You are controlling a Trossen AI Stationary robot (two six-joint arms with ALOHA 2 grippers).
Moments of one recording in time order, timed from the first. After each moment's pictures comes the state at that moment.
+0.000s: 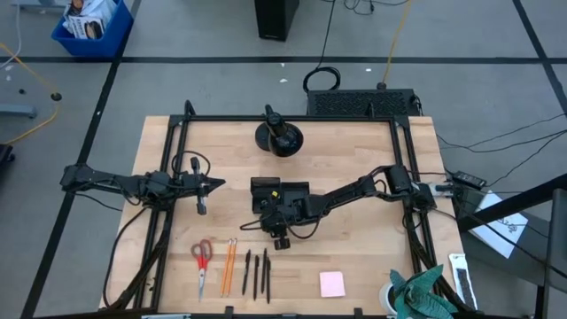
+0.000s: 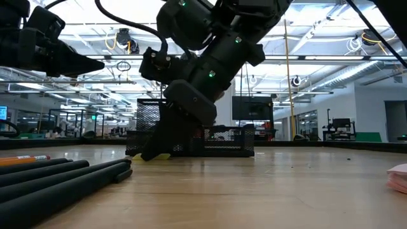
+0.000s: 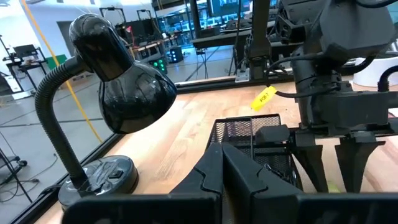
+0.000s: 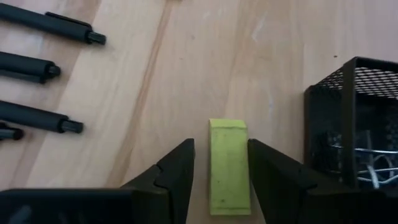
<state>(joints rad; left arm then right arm) -0.15 0.20 0.01 0.13 -0.35 0.15 0.18 2.20 1.44 -0.17 0.02 -0.02</state>
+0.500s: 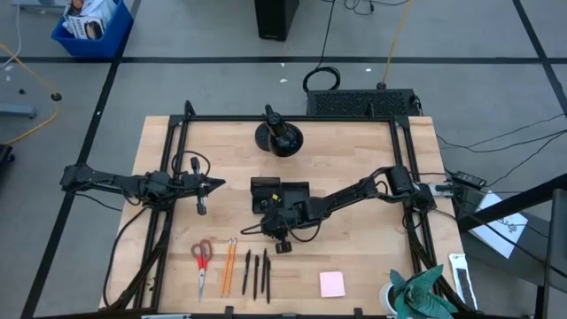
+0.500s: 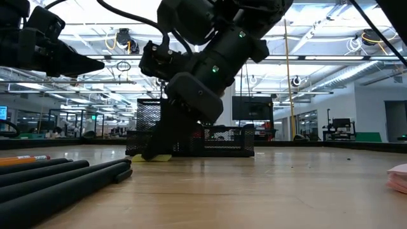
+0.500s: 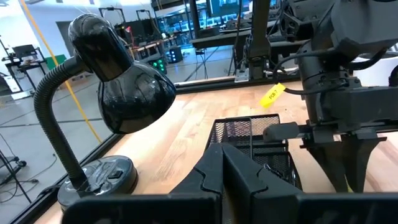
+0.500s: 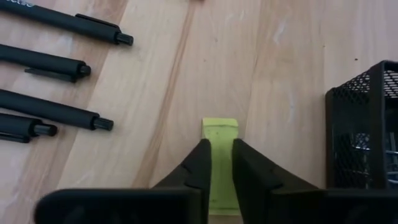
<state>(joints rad) -0.15 0.20 0.01 0.13 -0.34 0.15 0.19 2.20 1.44 -0.16 0.02 -0.02</state>
